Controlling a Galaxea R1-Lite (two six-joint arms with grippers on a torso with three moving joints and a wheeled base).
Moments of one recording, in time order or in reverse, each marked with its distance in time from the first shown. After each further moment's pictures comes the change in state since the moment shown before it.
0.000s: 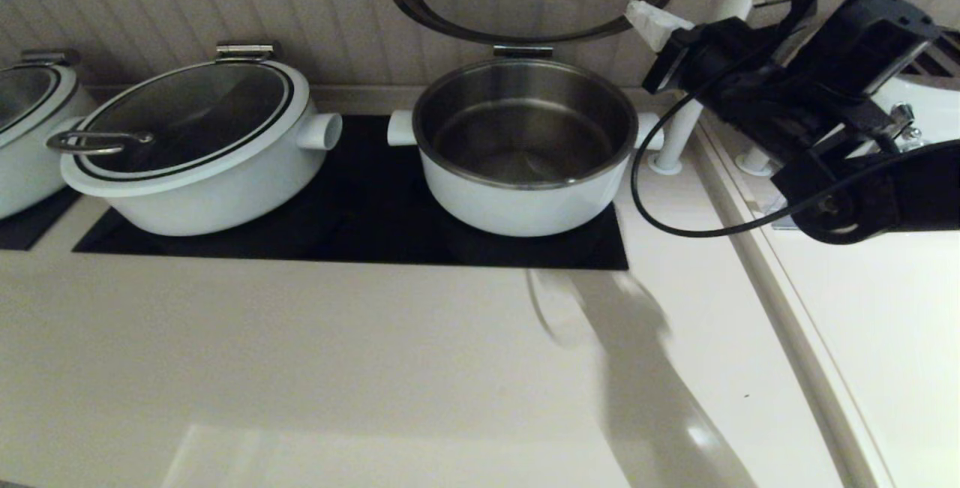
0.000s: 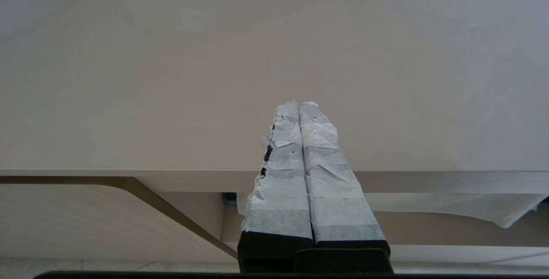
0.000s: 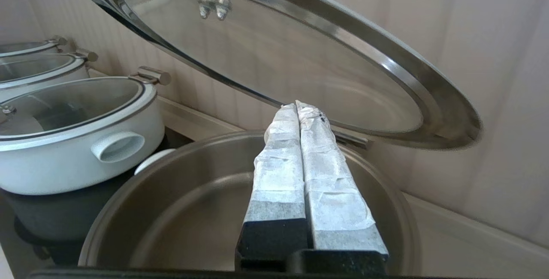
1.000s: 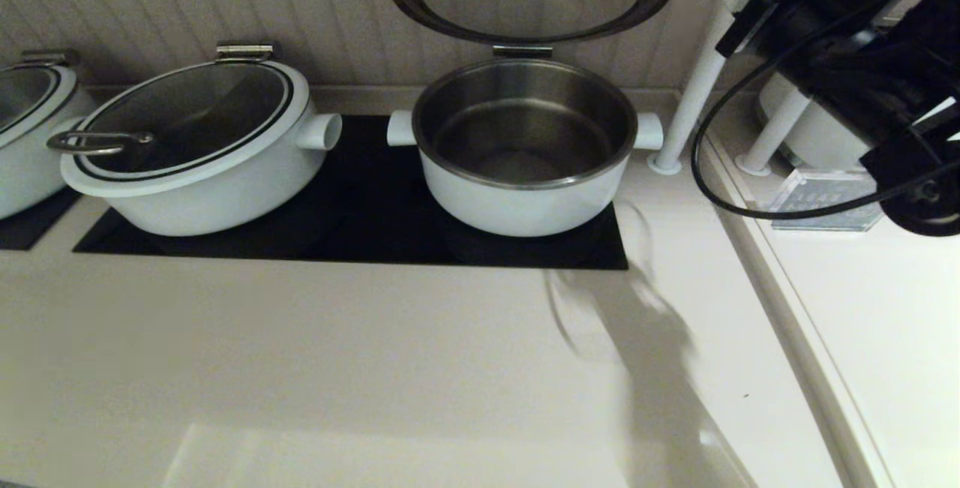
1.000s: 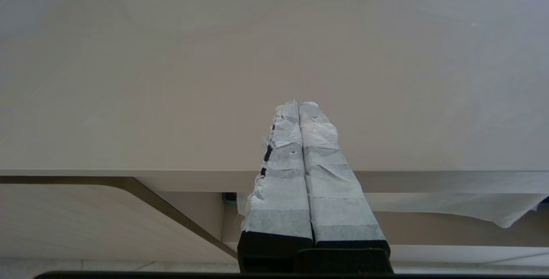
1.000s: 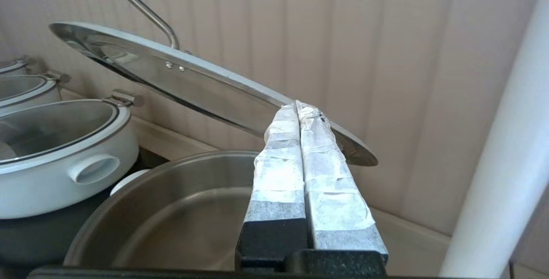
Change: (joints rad) left arm 0.000 0.000 0.000 0.000 0.000 0.000; right arm -0.087 -0.135 0.068 0.014 0.003 0.027
